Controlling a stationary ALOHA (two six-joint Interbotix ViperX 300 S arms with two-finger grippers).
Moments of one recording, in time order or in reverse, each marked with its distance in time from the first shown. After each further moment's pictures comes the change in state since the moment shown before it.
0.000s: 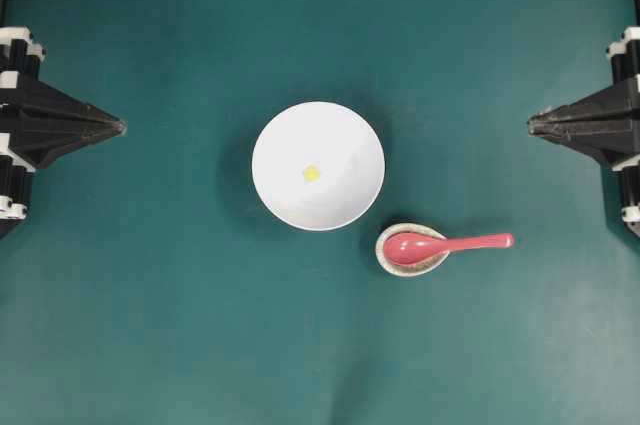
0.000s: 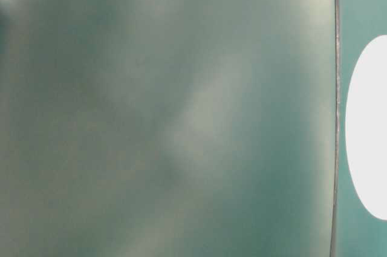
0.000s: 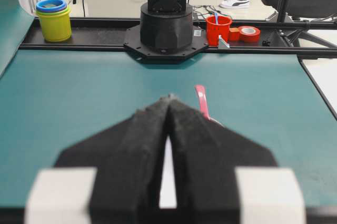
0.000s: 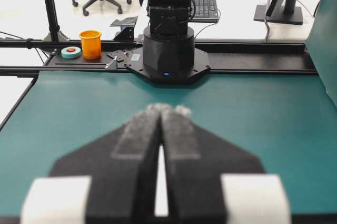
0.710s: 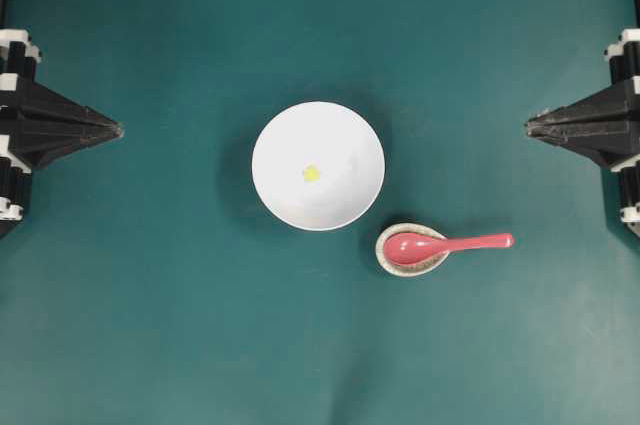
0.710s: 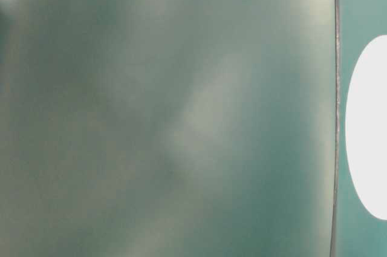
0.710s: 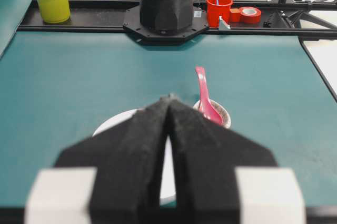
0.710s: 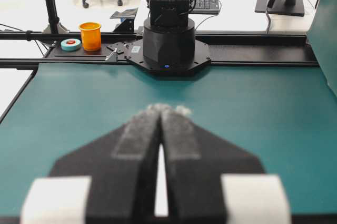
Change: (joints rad) left arm 0.000 -0.026 -0.006 0.006 0.087 -0.006; right arm -0.002 0.002 0.000 0.002 0.020 0.003
